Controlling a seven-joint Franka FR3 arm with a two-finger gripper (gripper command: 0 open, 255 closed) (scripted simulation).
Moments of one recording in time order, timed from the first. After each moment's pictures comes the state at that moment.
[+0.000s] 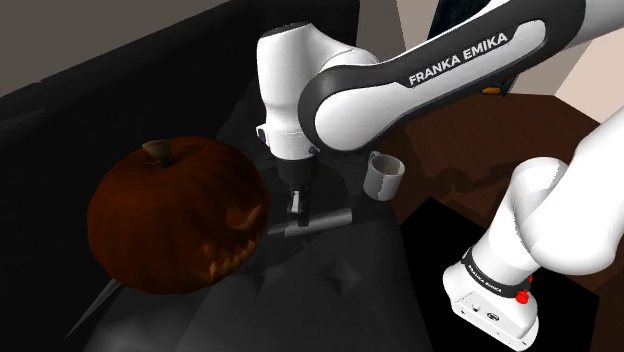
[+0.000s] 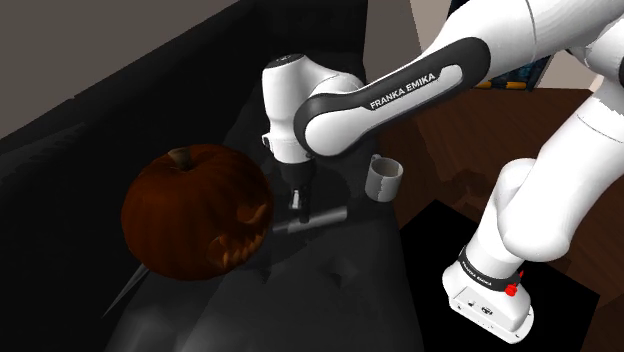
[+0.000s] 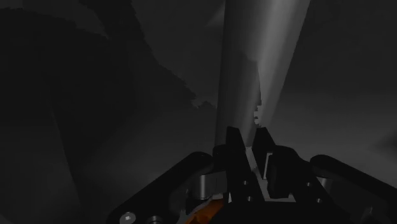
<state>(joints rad) 0.40 -0.17 0.32 -2.27 0.16 2.00 -0.06</state>
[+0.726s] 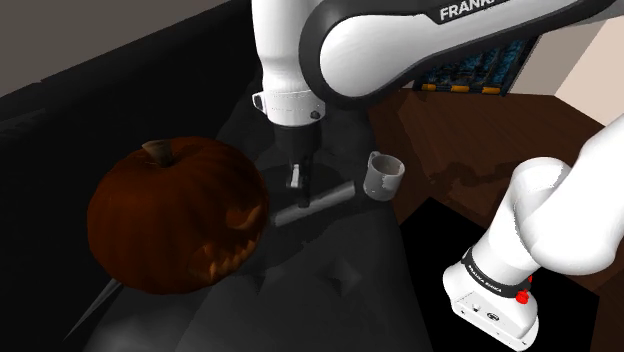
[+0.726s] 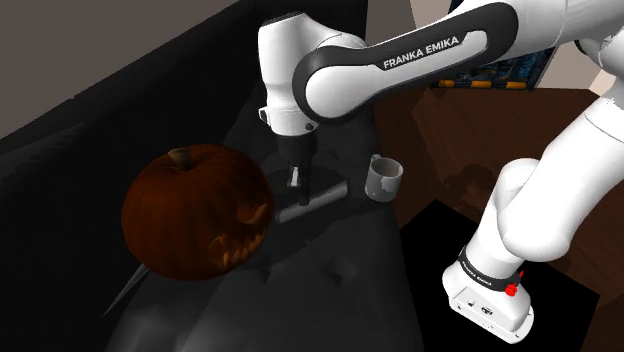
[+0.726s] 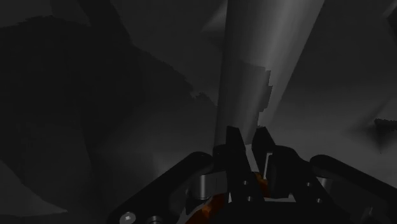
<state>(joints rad) 0.40 -0.22 0.31 -2.16 0.16 1.84 -0.06</state>
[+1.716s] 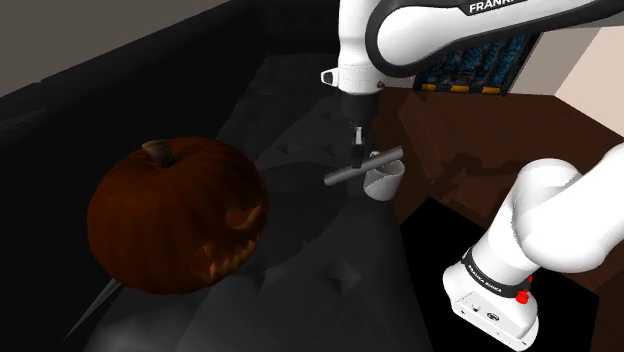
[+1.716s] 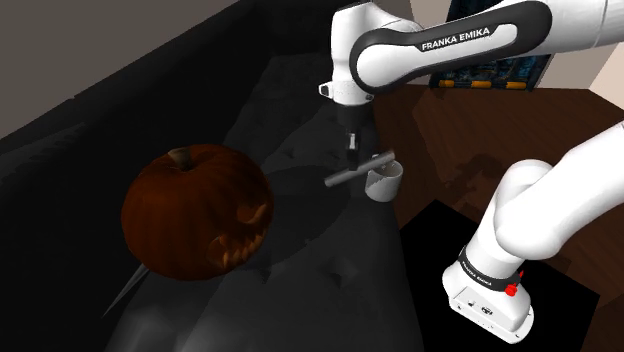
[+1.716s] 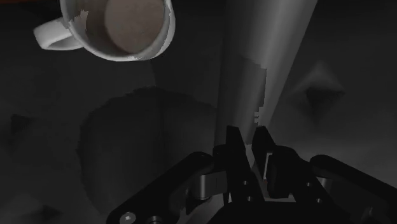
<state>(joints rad) 0.28 -0.47 0.09 -2.40 0.09 1.81 -0.37</state>
